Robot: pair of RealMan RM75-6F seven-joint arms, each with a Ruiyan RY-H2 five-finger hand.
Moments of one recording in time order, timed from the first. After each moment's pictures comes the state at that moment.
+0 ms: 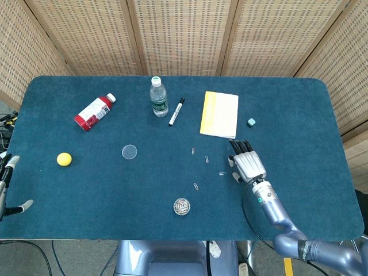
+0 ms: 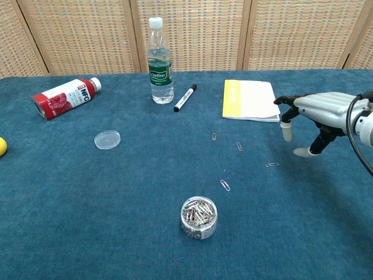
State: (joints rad) left arm -0.09 -0.97 -0.06 -1.87 1.33 1.43 0.18; right arm 0.63 -1.53 0.18 -1.43 -1.11 0.97 -0.50
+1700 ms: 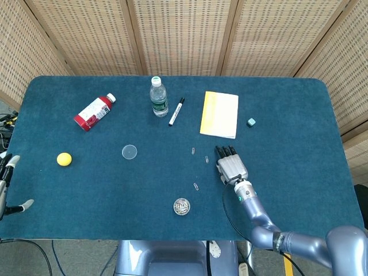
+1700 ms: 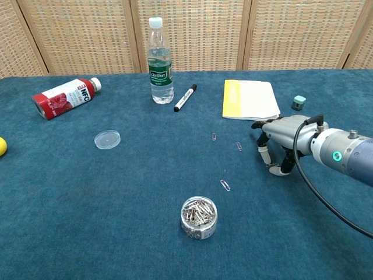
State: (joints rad) left arm -0.10 -0.97 -0.06 -1.86 1.31 1.41 0.16; right arm 0.76 -1.70 0.16 -1.30 -0.85 0.92 -0.73
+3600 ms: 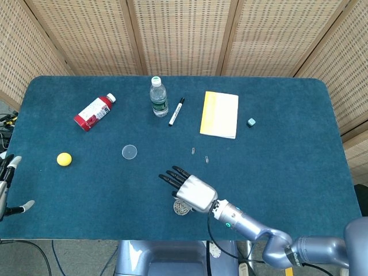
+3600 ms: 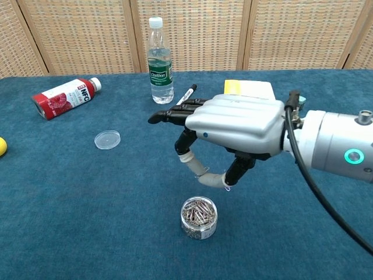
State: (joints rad) left arm -0.10 -0.96 -0.05 -1.86 1.33 1.41 0.14; right arm 0.84 -1.52 0.06 -1.64 -1.56 0.95 -0.37
